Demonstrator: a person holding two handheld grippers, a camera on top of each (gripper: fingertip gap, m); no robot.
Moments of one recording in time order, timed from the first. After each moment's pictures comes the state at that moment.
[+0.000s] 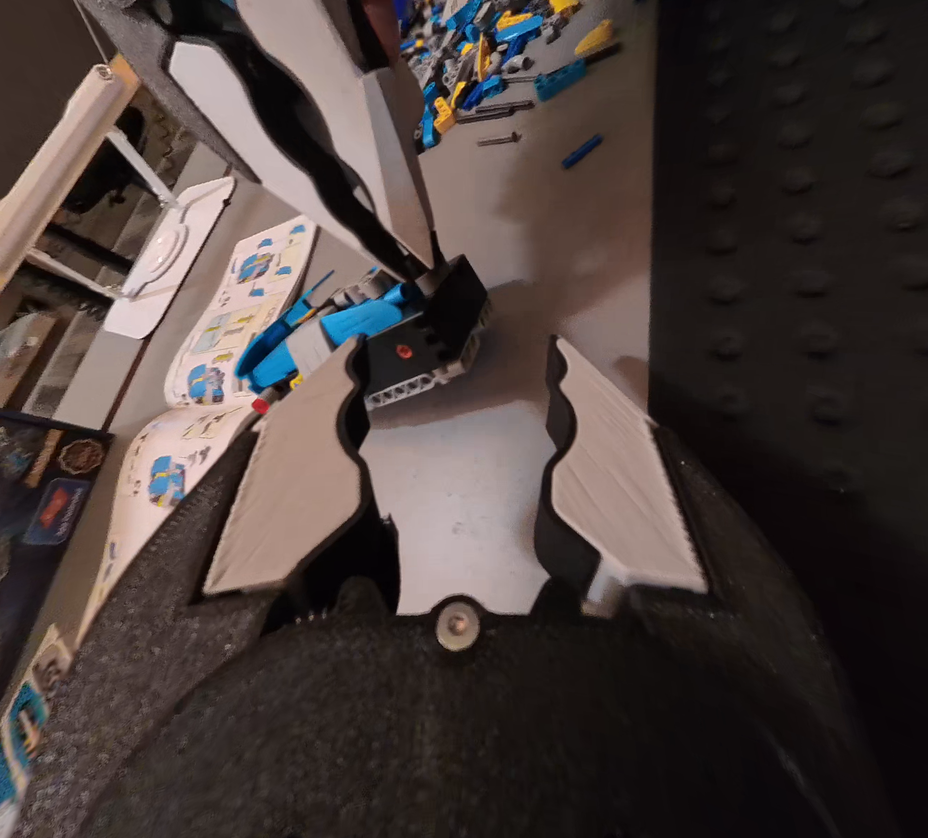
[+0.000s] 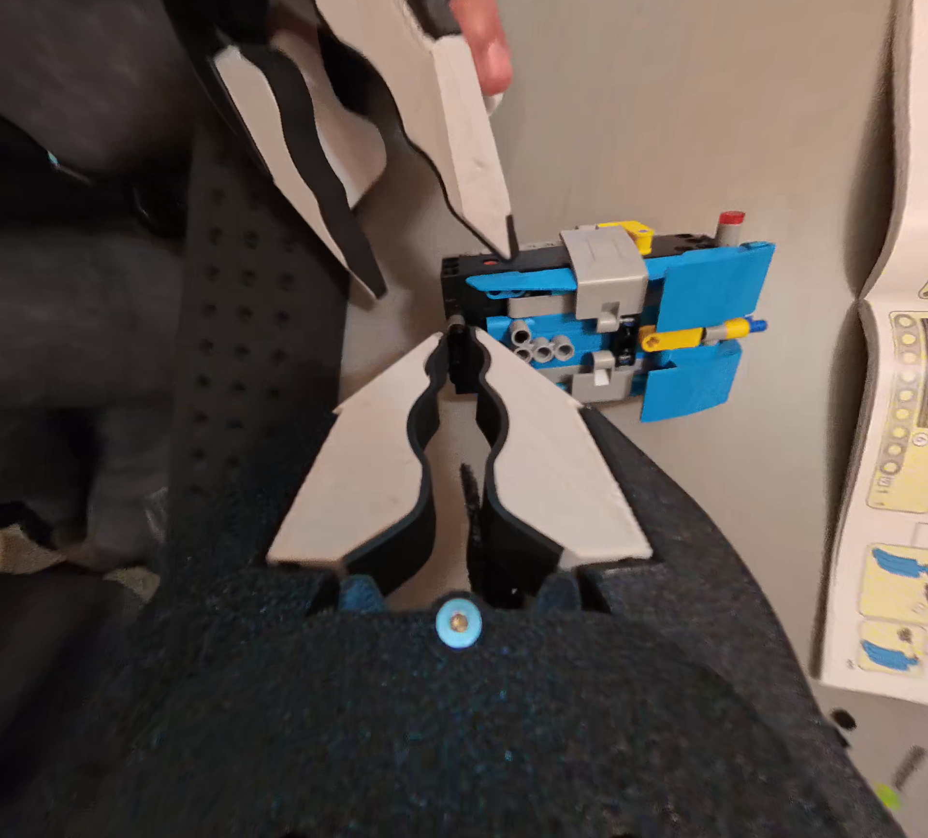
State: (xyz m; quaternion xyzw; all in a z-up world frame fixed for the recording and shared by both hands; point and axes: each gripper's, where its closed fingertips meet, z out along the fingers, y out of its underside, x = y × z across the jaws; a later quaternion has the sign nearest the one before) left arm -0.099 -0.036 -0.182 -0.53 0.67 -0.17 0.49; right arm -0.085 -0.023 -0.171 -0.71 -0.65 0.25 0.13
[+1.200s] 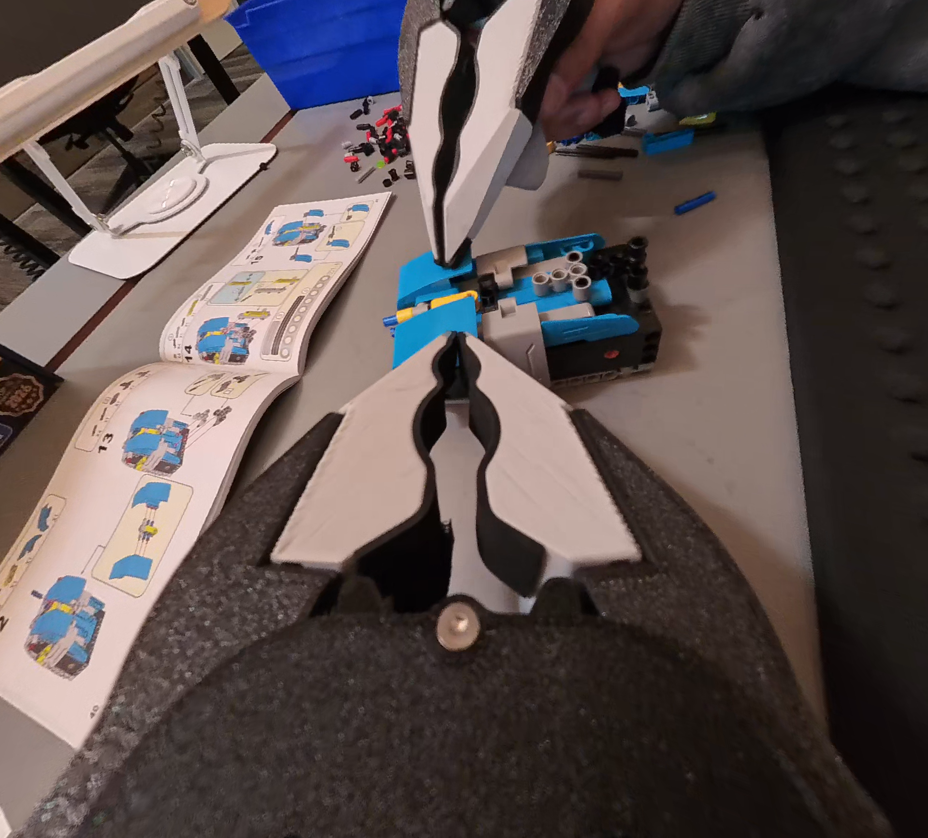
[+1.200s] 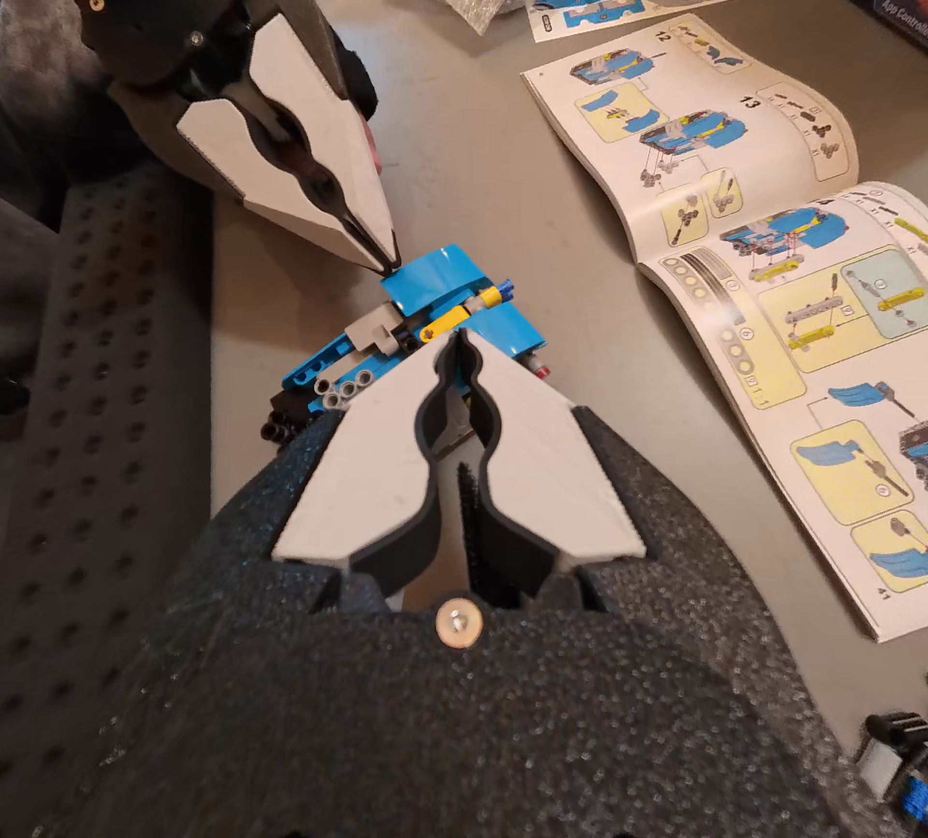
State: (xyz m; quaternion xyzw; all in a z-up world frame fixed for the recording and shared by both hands) left arm -0.106 0.027 -0.172 -0.58 0.59 -0.28 0.48; right arm -0.074 0.045 -0.175 -0.76 -0.46 0.30 0.35
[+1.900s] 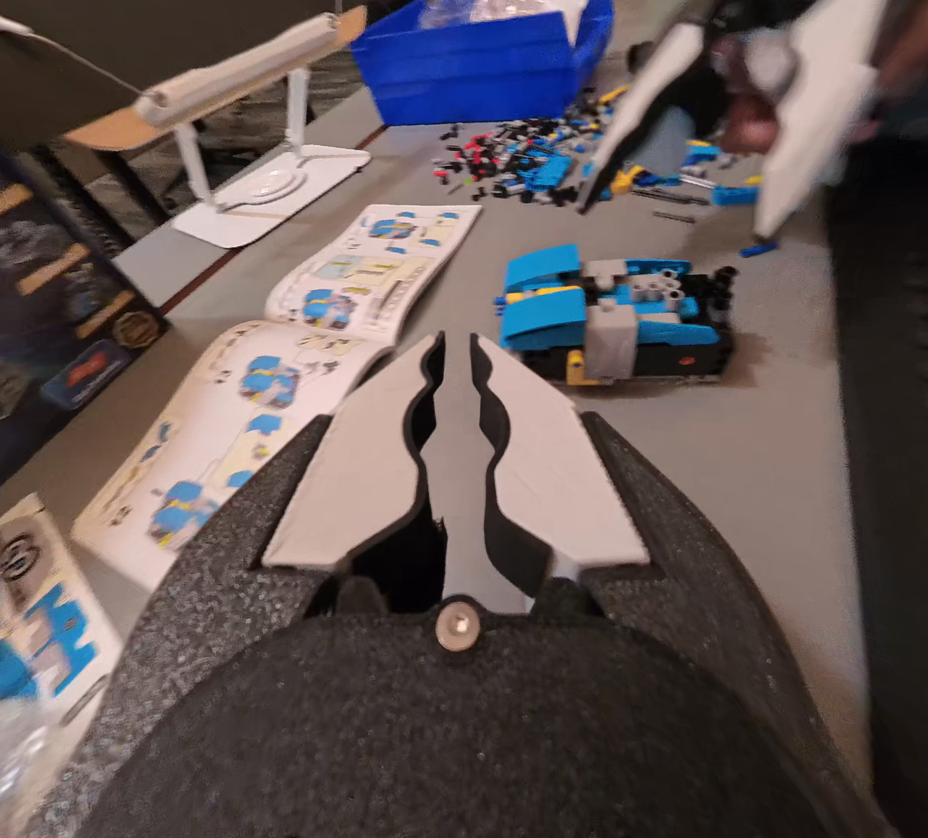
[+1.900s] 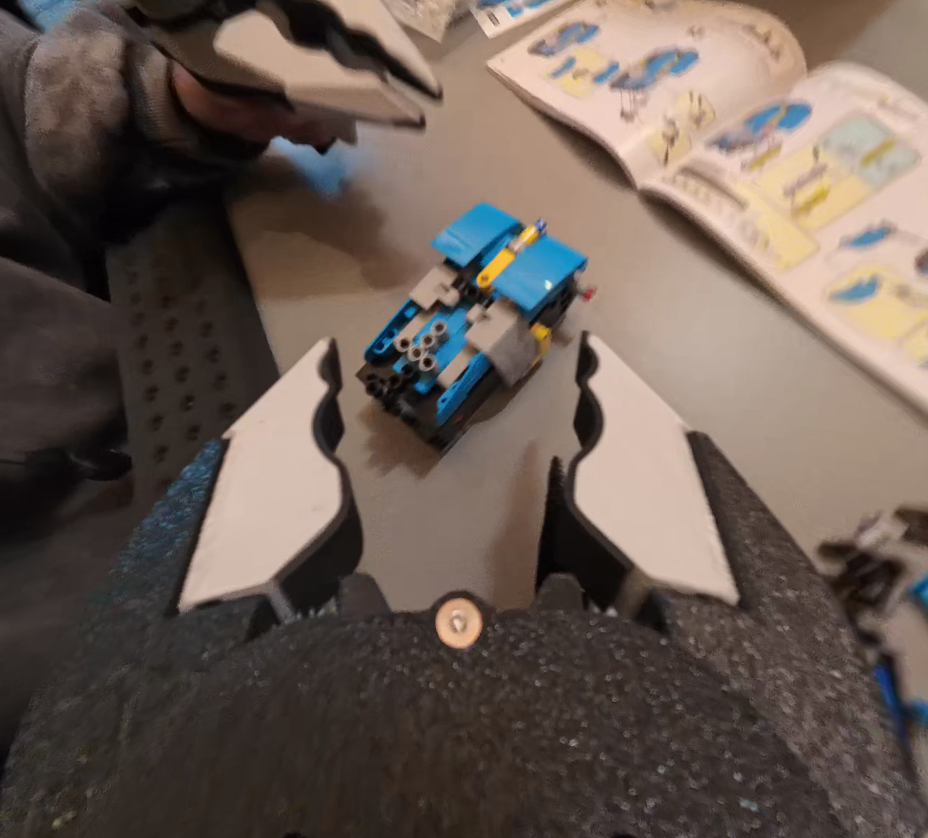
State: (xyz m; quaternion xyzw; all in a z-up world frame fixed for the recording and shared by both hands) left arm -0.147 0.063 -0.145 -0.61 0.53 -0.30 0.51; right arm -0.057 0.003 -0.161 -0.82 -0.34 0.29 0.36
